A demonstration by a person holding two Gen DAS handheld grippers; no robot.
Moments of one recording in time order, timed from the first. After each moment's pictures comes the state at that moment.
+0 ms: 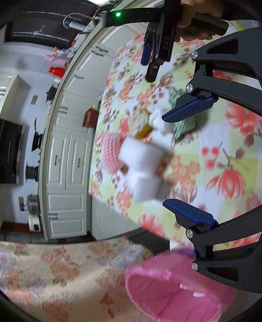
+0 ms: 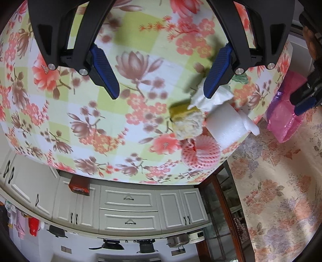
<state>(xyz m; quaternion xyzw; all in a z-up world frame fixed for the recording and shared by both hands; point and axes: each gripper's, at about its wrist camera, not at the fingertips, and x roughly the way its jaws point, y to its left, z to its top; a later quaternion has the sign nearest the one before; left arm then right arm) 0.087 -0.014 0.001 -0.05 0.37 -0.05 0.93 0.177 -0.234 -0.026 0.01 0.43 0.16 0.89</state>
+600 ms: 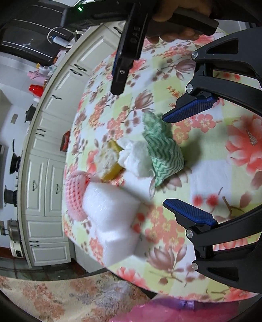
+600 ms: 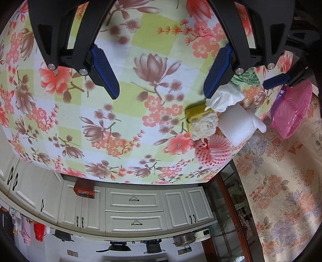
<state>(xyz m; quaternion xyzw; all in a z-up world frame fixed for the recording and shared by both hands) 0.116 -0.069 -0.058 -0.05 0.44 -0.13 0.89 0.181 -0.261 -0.028 0.02 0.43 0.15 0.89</state>
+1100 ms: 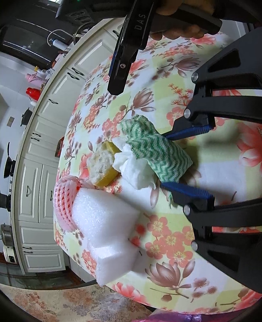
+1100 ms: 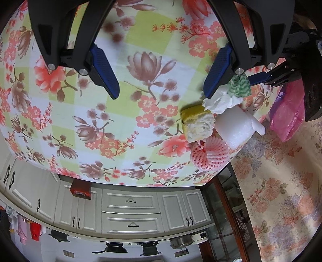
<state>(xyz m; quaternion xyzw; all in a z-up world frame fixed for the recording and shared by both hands) 0.133 -0.067 -0.075 -0.07 0.45 -0.16 0.88 0.184 -0.250 -0.032 0.02 0.44 0.16 0.88</state>
